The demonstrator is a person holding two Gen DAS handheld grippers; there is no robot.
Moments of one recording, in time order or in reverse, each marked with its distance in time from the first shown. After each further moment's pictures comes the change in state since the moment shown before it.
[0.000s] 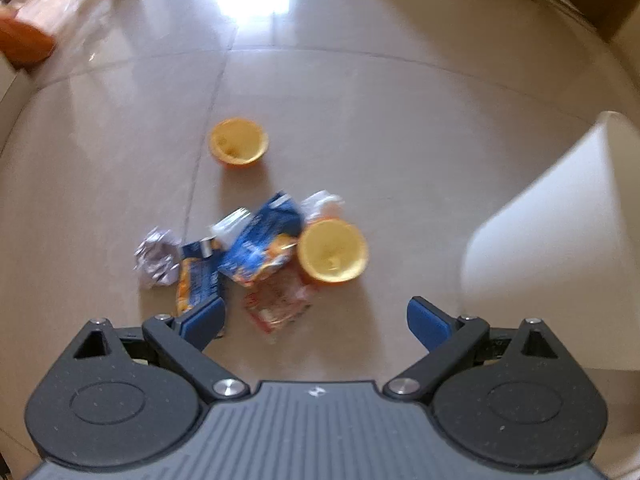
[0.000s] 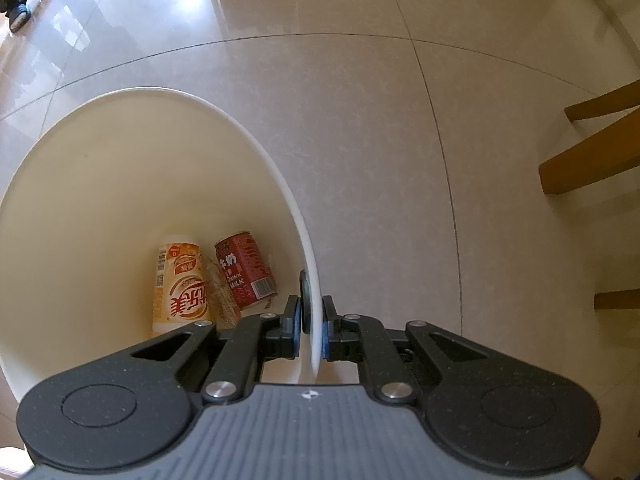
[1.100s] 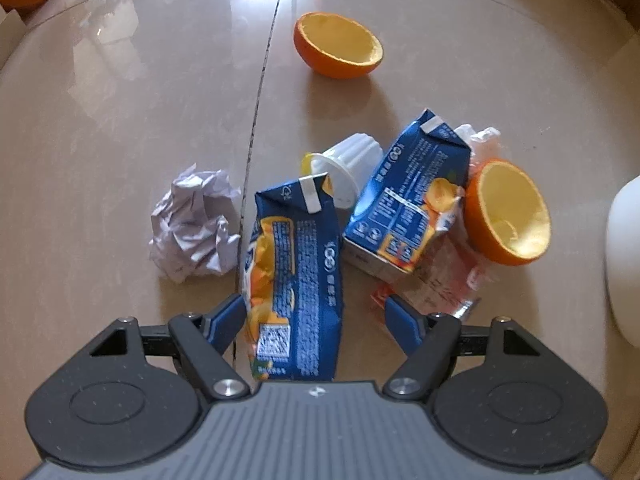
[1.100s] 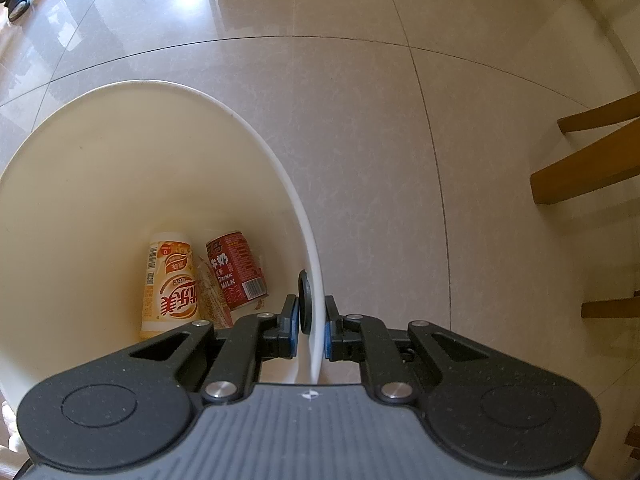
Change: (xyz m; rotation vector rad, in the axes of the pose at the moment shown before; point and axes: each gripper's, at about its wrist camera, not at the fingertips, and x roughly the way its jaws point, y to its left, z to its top) left arm 0.146 0.100 -0.028 0.022 0.037 0.048; right arm 0.001 0.008 -0.003 -0.019 -0.010 -0.039
